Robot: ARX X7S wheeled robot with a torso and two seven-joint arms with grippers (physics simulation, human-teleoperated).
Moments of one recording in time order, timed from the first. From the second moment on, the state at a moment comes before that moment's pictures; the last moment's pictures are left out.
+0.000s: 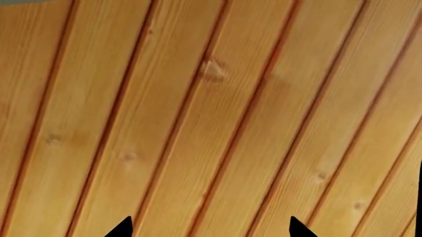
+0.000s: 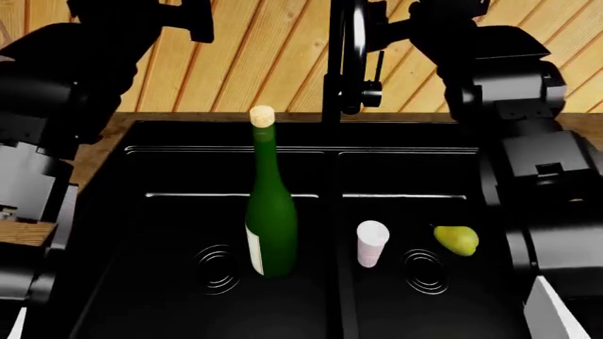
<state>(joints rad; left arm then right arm) -1.51 -0.32 0.56 -0.79 -0.58 -0.44 0.00 1.64 0.11 -0.28 1.29 0.19 0.21 -0.30</state>
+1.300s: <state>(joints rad) -1.56 -0.28 0.57 -0.92 -0.55 -0.40 0.00 1.65 0.08 -0.11 1.31 0.00 0.22 -0.32</state>
